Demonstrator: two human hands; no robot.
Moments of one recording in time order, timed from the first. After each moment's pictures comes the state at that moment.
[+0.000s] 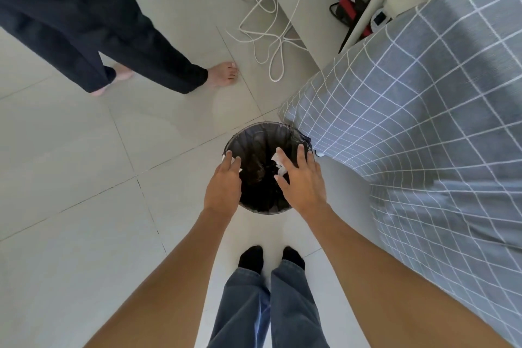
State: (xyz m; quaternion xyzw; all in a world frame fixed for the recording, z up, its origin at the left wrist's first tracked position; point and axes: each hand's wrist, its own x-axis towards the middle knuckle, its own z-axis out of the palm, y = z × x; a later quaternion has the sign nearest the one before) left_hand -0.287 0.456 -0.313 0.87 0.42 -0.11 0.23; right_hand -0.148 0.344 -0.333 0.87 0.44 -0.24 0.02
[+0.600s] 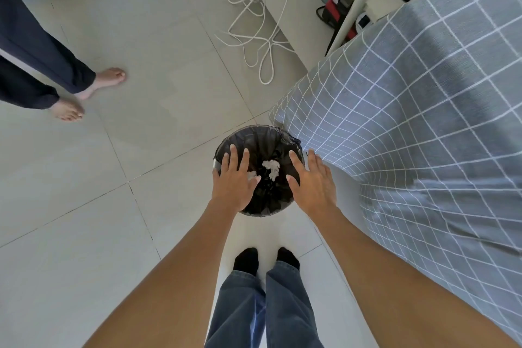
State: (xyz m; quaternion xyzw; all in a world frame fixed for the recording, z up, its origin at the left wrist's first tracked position) left_hand -0.253 0.447 -0.322 0.87 0.38 -0.24 0.20; right_hand -0.121 0.316 -0.325 0.88 0.40 -0.25 0.02
